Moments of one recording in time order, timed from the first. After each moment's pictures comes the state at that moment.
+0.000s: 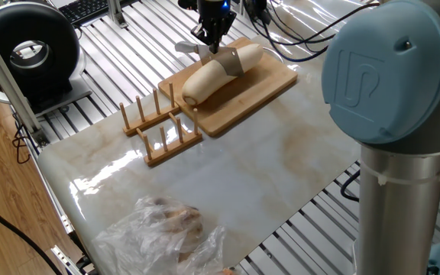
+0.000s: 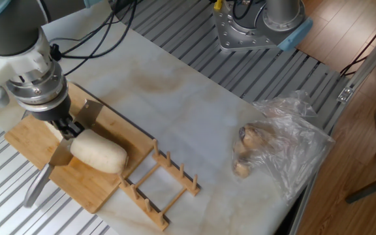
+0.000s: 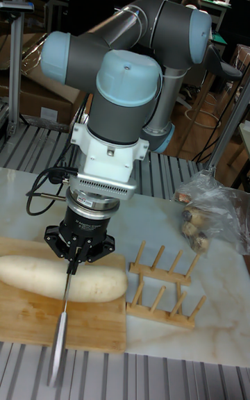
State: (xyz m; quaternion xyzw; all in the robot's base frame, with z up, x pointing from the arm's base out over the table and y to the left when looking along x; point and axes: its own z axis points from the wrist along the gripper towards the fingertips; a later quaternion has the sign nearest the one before) arm 0.693 -0.067 0.114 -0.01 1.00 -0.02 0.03
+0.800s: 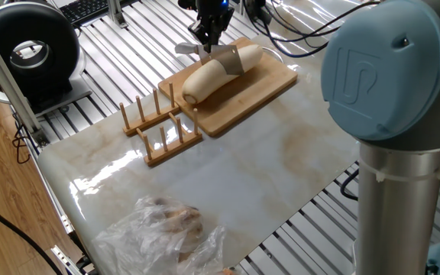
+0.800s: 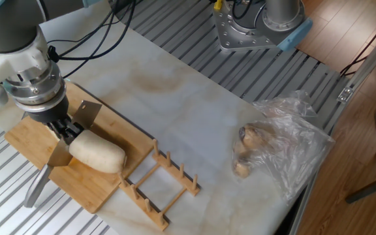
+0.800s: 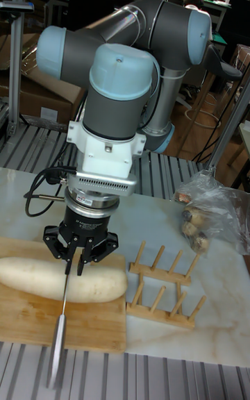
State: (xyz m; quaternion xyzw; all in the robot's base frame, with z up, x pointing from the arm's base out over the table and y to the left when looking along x) arm 0.695 -0.064 0.124 -0.04 1.00 0.00 0.03
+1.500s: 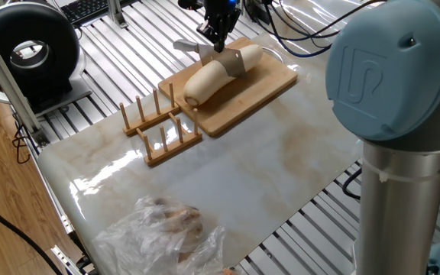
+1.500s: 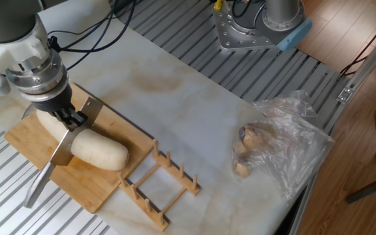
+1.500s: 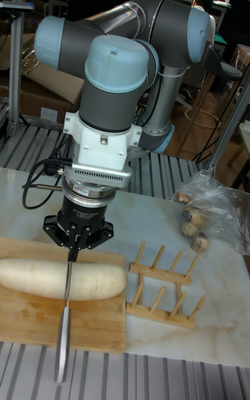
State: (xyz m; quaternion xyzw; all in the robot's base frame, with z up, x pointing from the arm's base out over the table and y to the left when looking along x) arm 0.672 -0.072 0.127 -0.04 1.00 0.00 0.00
